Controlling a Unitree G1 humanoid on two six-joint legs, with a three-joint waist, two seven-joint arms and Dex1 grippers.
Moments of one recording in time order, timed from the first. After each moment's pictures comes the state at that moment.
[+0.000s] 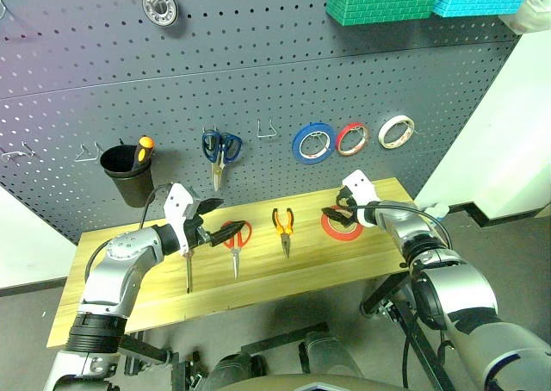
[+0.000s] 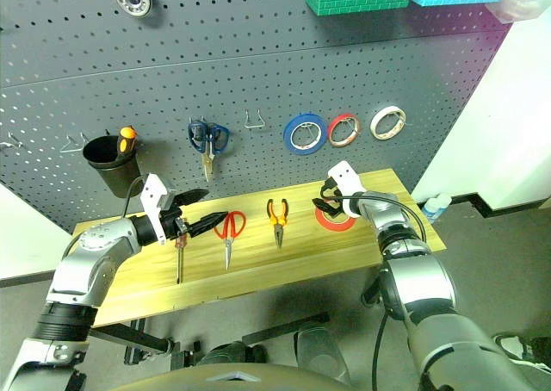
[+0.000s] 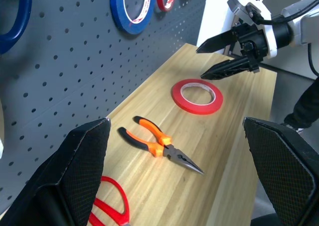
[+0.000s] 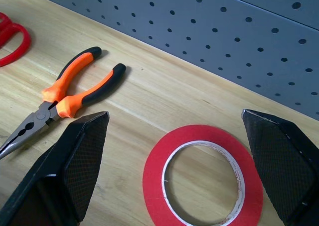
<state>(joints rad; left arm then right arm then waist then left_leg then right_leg) -0.17 0.51 0.03 -0.02 -0.41 0.36 -0.86 -0.82 -0.34 0.04 1.24 -0.11 -0.07 0.66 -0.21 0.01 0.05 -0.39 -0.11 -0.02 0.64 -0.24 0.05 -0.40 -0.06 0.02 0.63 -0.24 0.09</state>
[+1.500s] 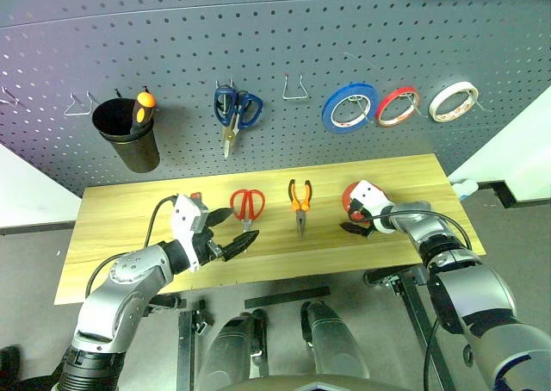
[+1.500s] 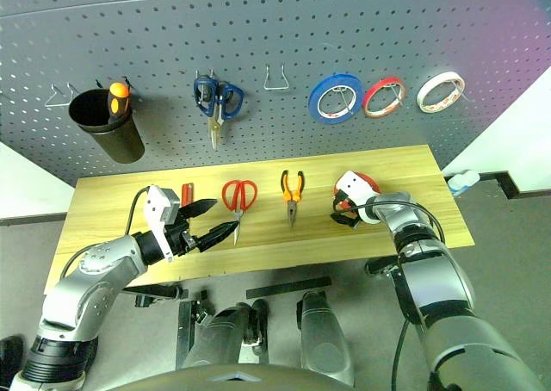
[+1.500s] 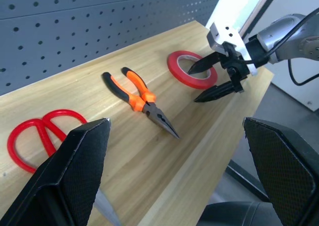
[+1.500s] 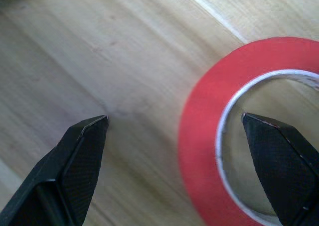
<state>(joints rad) 0.00 0.47 0.03 -0.37 -0.52 0.52 -0.69 -0.81 -0.45 0.16 1.22 -0.23 -0.03 0.74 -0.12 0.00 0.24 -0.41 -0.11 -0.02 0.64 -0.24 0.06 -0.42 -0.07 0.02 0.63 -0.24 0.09</state>
